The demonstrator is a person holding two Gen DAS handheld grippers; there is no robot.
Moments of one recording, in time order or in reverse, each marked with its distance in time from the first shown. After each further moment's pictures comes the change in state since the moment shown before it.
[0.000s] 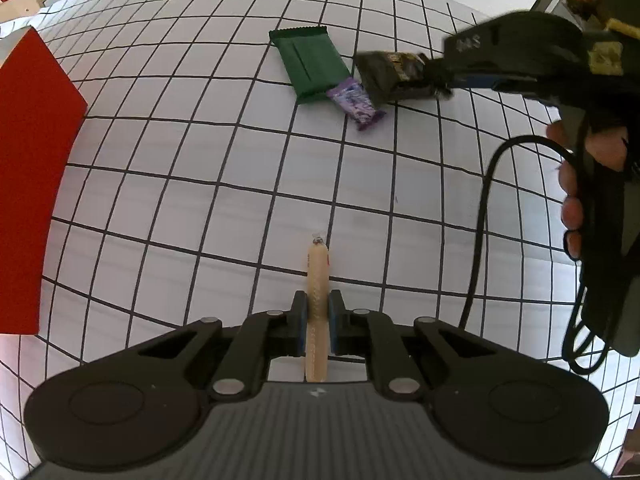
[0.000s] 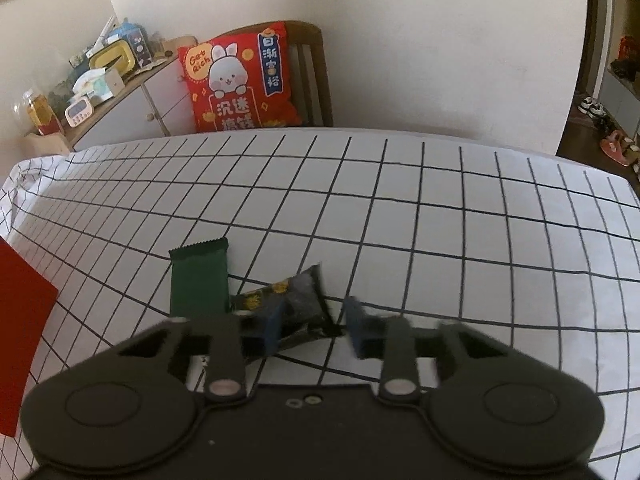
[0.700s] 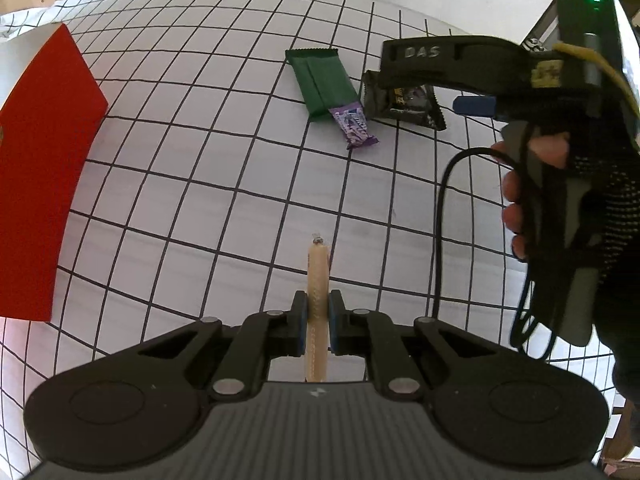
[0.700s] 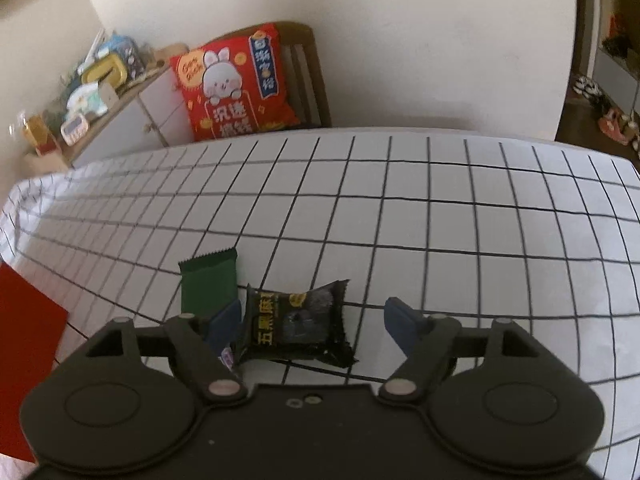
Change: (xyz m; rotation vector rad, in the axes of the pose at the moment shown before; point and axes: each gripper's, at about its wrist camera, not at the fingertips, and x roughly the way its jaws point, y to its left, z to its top) left arm -0.025 0.002 -0.002 -0.054 -0.029 -0.036; right arm 0.016 0.013 0.004 0.046 0.010 -0.001
